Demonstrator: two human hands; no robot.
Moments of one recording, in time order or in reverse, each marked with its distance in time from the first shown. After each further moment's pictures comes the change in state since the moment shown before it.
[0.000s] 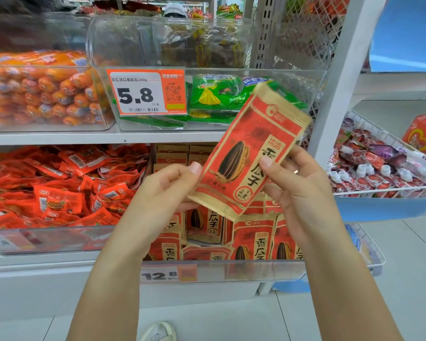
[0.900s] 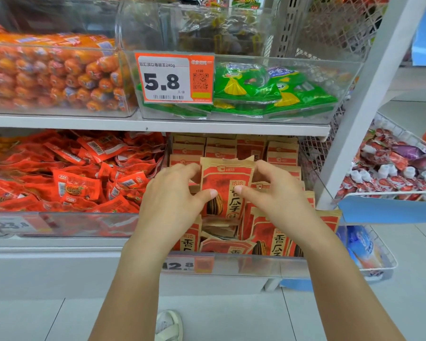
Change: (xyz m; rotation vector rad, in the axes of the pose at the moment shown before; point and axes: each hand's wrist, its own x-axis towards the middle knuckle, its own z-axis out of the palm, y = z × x) left_hand 0.012 -0.027 -0.013 0.872 0.227 0.051; right_hand 0.012 0.038 0.016 -1.054 -0.261 -0.074
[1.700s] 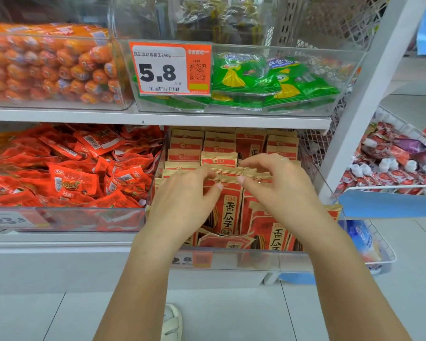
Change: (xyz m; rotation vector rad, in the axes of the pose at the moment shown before) left_hand 0.000 0.008 0.013 0.076 -0.078 0.038; right_hand -0.005 -0.007 -0.008 -0.242 0.018 0.029
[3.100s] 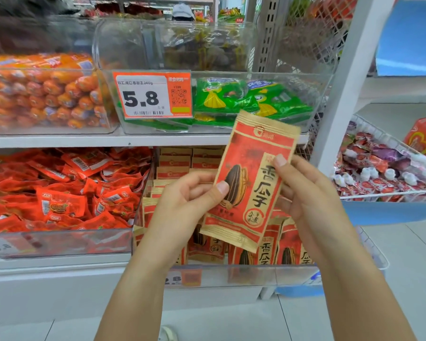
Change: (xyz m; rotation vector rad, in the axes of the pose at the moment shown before) left_hand -0.010 0.023 -0.007 -1.132 -0.144 0.029; right_hand -0.021 0.000 -0.034 1.103 0.148 0.216
